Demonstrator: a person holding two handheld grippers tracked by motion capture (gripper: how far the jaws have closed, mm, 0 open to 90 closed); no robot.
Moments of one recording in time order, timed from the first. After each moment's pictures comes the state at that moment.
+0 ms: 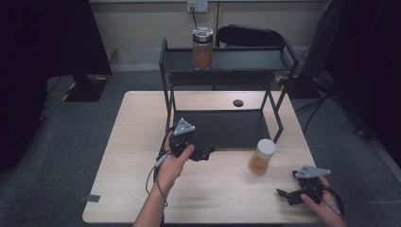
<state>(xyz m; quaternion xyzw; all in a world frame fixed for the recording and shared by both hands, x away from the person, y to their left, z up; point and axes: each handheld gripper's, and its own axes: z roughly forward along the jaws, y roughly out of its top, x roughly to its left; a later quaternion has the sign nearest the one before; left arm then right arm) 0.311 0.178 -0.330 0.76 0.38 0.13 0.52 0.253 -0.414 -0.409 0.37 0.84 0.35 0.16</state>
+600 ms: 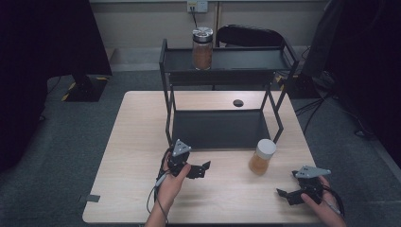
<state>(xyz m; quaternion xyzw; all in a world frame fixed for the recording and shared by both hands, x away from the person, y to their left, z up) 0.286 0.182 -0.396 0.76 0.42 0.13 0.48 0.253 -0.414 -0.409 0.37 0.84 0.35 0.16</state>
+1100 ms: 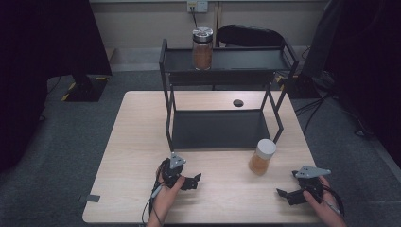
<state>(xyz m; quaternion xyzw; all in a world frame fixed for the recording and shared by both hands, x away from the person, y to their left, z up) 0.271 0.185 -0.420 0.78 0.45 0.15 0.41 0.253 -0.414 -0.409 0.37 0.84 0.35 0.16</state>
